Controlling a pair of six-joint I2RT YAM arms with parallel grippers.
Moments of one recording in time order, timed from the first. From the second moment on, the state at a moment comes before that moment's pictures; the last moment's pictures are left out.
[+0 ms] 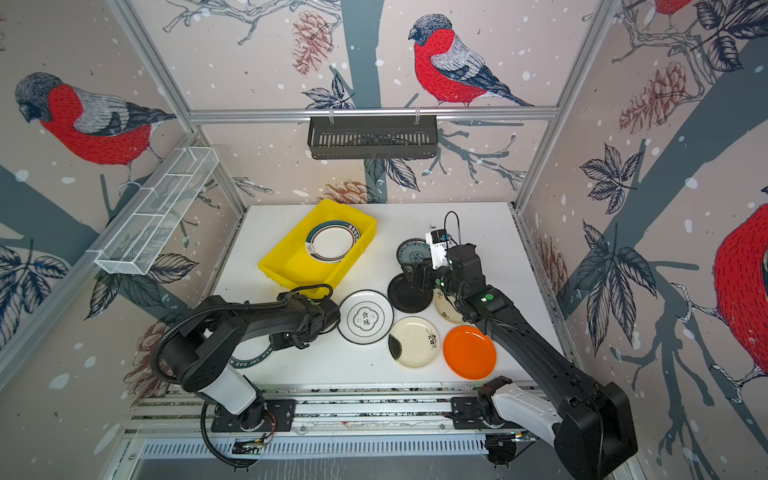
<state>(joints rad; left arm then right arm) -0.70 1.62 0.72 -1.00 -0.68 -1.23 0.47 1.07 0.79 -0.14 -0.28 0.31</state>
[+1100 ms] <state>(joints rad) -0.69 1.69 0.74 -1.02 -0.70 -1.23 0.47 1.08 0.79 -0.14 -0.28 0.31</state>
